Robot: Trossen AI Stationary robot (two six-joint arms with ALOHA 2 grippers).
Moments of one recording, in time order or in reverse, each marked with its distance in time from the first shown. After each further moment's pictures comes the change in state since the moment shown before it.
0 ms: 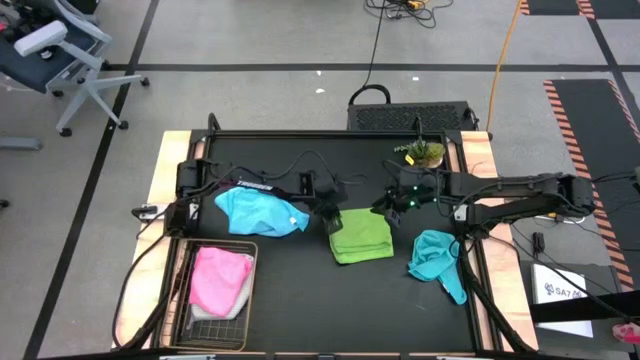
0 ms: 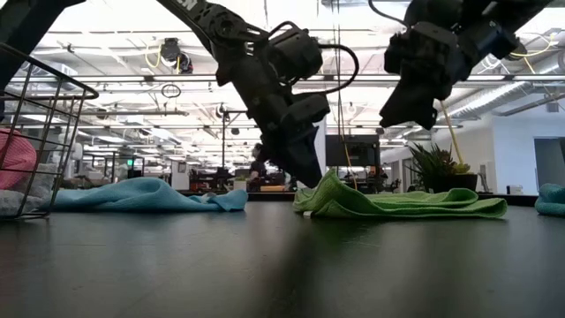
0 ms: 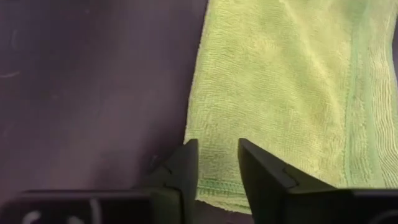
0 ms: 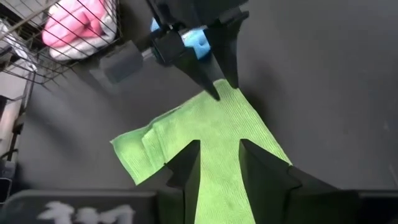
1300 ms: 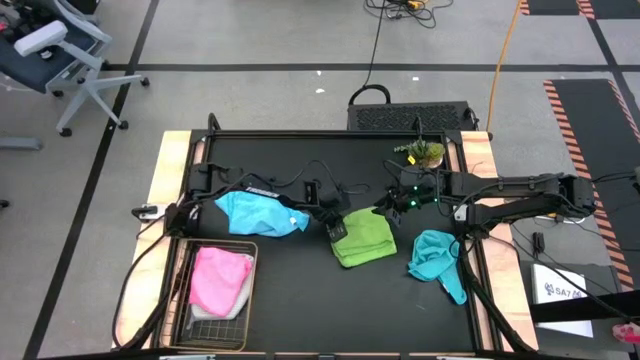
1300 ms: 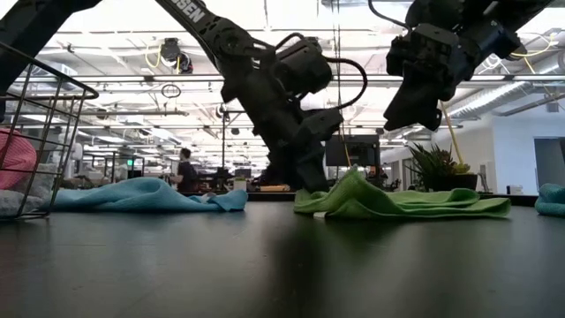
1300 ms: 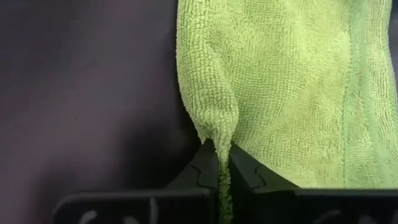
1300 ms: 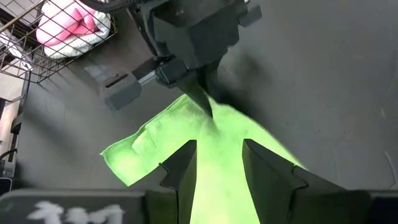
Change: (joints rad) left arm -0.028 0.073 0.000 0.075 0.037 -0.139; right arm 0.000 -0.008 0.000 -0.035 0.002 0.024
